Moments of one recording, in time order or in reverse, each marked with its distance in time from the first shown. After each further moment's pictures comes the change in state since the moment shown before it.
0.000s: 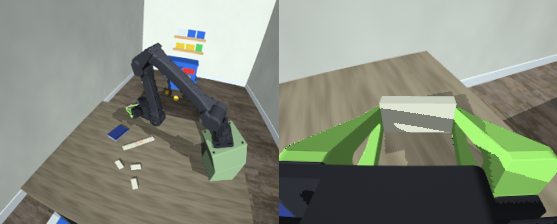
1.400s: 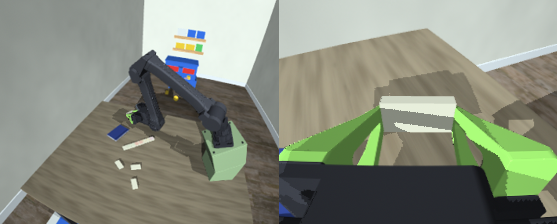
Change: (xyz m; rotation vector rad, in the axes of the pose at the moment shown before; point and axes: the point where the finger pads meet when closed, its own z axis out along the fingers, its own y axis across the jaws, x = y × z) arm 0.047 0.003 0.003 0.007 0.038 0.004
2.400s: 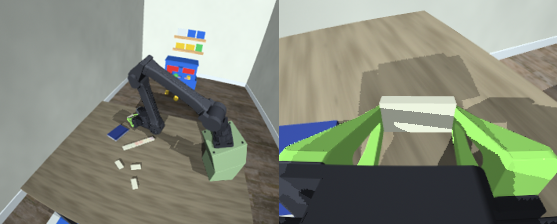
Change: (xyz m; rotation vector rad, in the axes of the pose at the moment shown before) arm 0.033 -0.003 0.001 0.015 0.025 0.000
